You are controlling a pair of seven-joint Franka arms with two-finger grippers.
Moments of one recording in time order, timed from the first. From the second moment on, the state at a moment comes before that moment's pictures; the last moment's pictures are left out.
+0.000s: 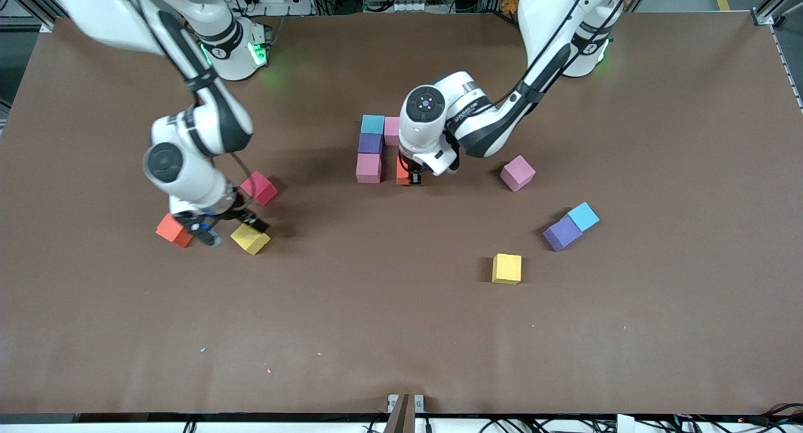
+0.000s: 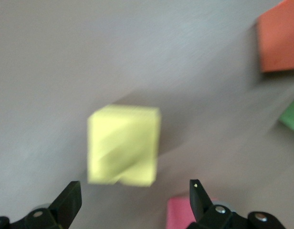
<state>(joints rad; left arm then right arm) -0.46 0.60 -0.47 -1.81 0.20 2.34 -2.58 -0.07 0.36 0.25 -2.14 -0.06 2.47 0.87</state>
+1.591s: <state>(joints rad) -0.53 0.69 -0.46 -1.76 0.26 2.41 -2.63 -0.07 0.53 0.23 -2.00 -0.06 2.48 0.92</state>
